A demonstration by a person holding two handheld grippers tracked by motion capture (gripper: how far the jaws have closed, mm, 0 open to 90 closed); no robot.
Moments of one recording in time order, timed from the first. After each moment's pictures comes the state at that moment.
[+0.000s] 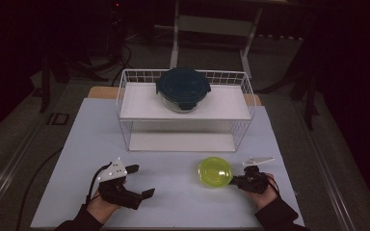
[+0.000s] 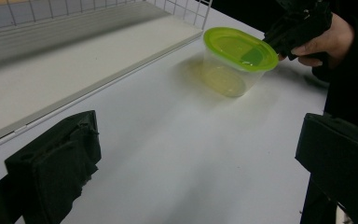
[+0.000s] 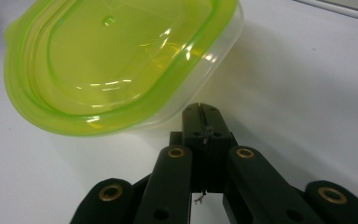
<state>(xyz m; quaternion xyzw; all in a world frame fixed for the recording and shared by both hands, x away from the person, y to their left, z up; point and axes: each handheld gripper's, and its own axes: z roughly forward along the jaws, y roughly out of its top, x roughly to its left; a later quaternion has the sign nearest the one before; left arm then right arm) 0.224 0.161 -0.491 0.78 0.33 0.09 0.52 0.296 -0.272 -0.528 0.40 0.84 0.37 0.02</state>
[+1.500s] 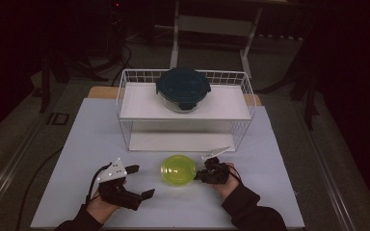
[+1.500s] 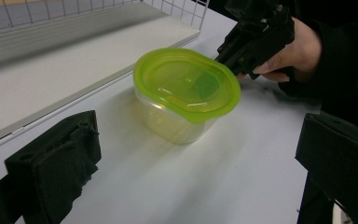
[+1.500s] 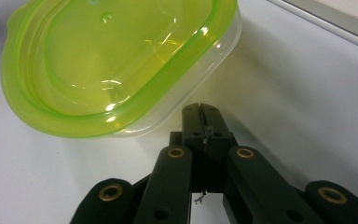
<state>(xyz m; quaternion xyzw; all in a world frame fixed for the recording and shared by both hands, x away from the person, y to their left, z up) 0.223 0.162 -0.490 0.78 0.32 0.09 0.52 0.321 -0.162 -0.532 0.32 0.87 0.37 -0.03</state>
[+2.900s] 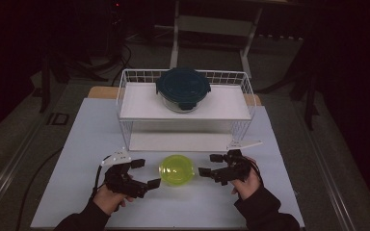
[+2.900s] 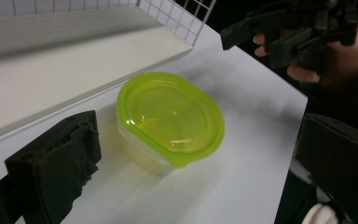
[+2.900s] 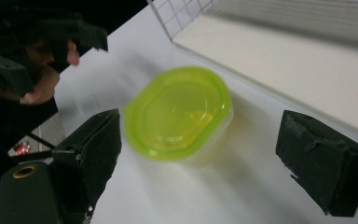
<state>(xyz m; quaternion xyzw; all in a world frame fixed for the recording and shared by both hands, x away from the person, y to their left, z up) 0.249 0.148 -0.473 0.75 0.38 0.01 0.54 0.306 -0.203 -0.462 0.34 0.80 0.49 -0.04</state>
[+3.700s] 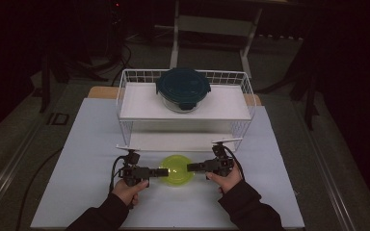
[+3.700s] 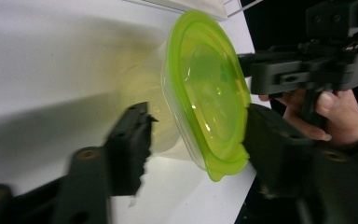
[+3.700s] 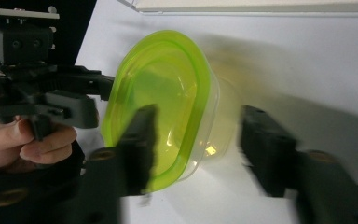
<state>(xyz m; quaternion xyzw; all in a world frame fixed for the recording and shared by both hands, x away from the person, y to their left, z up) 0.291 0.136 -0.522 0.66 0.55 -0.20 0.48 0.339 -0.172 -0.505 0.50 0.74 0.40 -0.20</state>
